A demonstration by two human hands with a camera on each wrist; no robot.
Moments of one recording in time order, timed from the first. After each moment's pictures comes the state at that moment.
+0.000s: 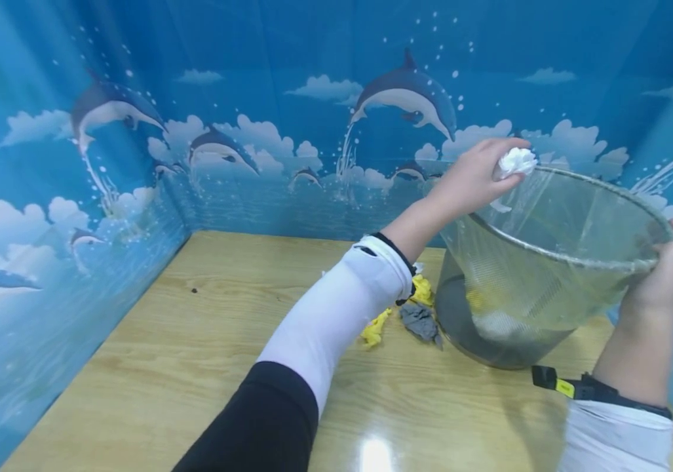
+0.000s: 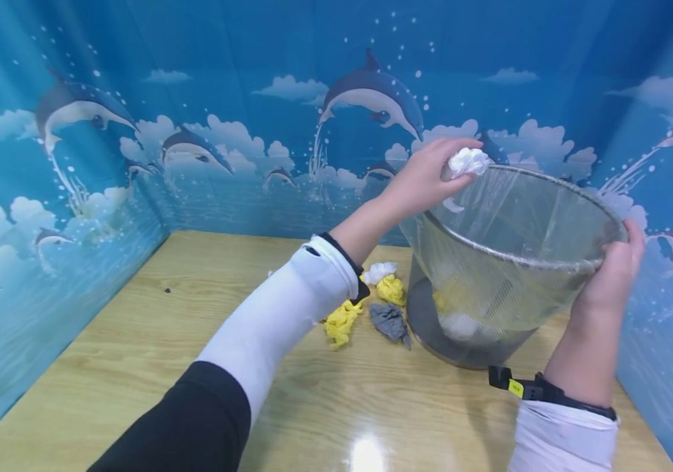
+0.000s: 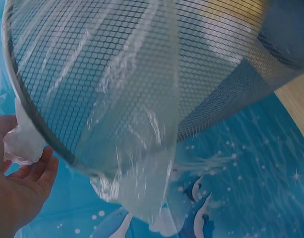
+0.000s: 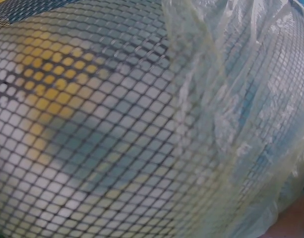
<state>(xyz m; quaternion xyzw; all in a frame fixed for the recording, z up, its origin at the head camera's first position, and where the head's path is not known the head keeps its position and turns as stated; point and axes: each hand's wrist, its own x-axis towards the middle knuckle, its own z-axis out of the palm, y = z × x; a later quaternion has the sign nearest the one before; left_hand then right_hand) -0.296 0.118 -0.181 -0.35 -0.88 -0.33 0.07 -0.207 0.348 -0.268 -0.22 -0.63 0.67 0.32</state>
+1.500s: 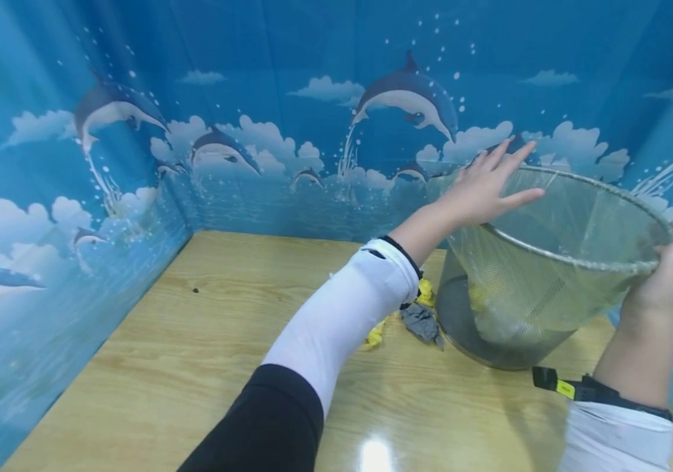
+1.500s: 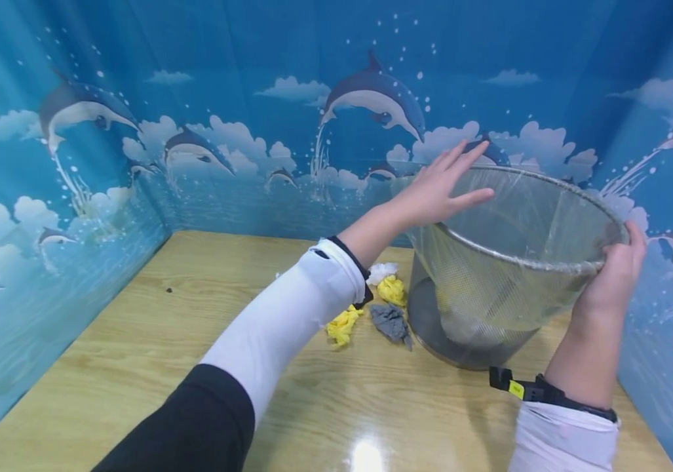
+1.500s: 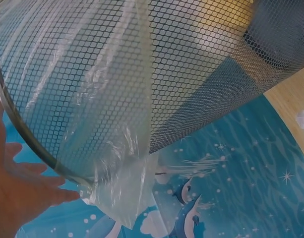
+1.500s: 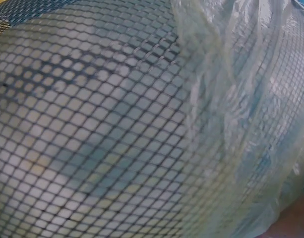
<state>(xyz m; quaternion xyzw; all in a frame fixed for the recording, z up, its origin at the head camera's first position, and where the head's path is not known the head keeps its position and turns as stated) -0.293 0.130 -0.191 -0.33 -0.92 -0.22 0.02 -0.206 0.347 -0.269 -0.22 -0.64 0.66 0.33</state>
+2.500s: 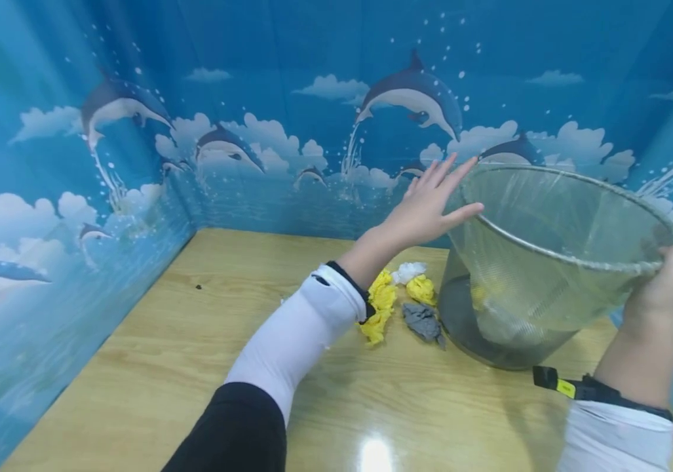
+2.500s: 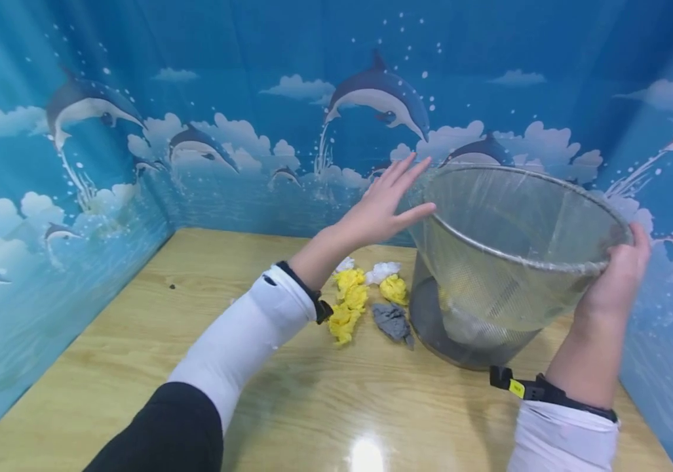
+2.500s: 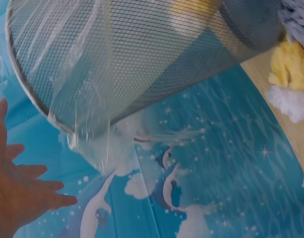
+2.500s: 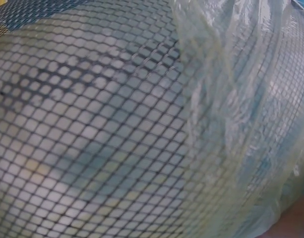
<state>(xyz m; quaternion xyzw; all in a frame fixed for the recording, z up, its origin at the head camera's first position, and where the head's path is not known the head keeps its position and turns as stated) -0.278 0.055 -0.225 -0.32 -0.91 -0.25 0.07 -0.207 0.346 -0.271 -0.22 -0.62 0.68 0.33</state>
